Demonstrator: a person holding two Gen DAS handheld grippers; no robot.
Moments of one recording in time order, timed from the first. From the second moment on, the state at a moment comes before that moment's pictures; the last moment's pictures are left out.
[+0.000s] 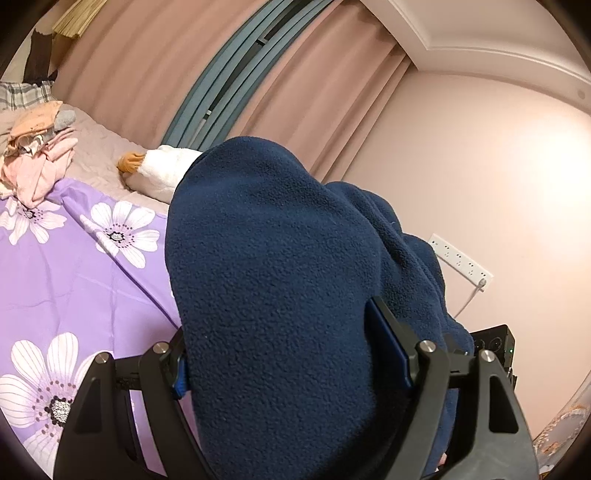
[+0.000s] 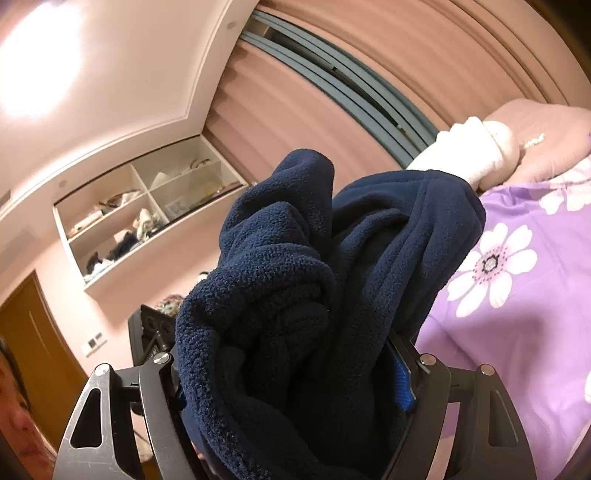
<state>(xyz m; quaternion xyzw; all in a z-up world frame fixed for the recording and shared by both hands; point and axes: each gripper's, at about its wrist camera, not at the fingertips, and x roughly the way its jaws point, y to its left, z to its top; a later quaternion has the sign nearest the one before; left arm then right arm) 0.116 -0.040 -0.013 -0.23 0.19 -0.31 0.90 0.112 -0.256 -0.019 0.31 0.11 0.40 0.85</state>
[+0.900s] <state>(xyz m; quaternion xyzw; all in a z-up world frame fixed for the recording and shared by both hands) 0.163 -0.015 -0.054 -0.20 0.21 -0.27 0.92 0.154 -0.214 -0.030 0.28 0.16 0.39 0.86</state>
